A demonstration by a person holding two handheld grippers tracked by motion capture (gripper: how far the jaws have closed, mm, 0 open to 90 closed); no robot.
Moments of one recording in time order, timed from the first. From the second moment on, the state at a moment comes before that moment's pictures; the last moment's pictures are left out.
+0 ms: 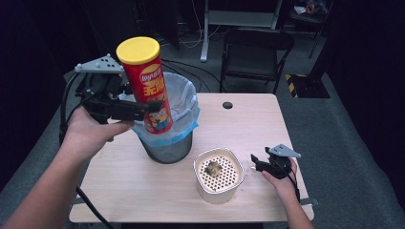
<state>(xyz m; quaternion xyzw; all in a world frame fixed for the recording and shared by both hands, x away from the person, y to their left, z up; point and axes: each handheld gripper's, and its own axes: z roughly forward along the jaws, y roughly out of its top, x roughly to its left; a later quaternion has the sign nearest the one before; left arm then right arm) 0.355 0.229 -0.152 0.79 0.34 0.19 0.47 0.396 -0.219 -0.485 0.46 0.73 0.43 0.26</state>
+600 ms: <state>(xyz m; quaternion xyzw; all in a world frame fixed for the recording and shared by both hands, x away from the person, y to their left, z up) 0.428 0.232 -0.175 0.77 0.41 0.19 0.46 0.397 -0.216 -0.486 0.45 0.74 0.43 0.26</state>
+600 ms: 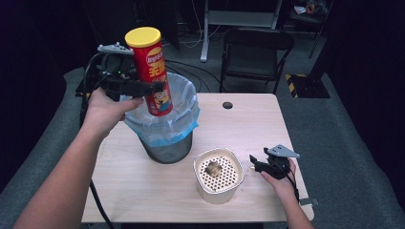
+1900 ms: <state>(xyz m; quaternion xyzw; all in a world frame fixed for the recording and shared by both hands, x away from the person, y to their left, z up) 0.493 0.248 -0.259 0.76 0.49 0.18 0.40 0.398 -0.217 -0.489 0.45 0.75 0.42 0.26</state>
